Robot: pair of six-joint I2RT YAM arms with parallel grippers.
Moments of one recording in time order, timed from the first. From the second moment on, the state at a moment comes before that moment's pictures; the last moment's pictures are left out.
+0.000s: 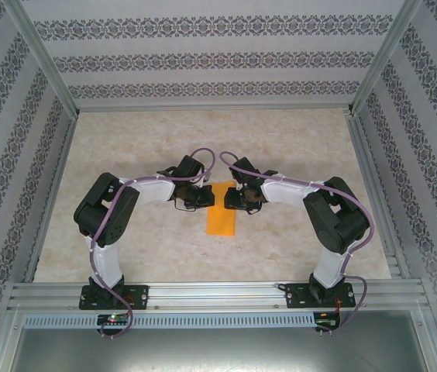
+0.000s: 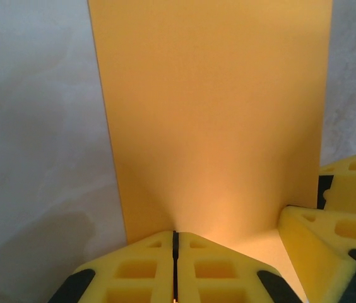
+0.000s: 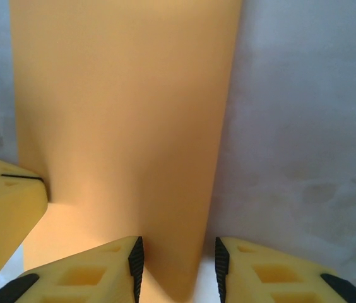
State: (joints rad) left arm -0.52 1.90 1.07 -0.24 0.43 -0.58; right arm 0.61 1.80 1.03 -0.42 -0.17 0.62
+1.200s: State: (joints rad) left arm -0.53 1.91 1.07 -0.22 0.41 -0.56; right arm 0.56 1.79 0.92 -0.13 -0.37 0.71
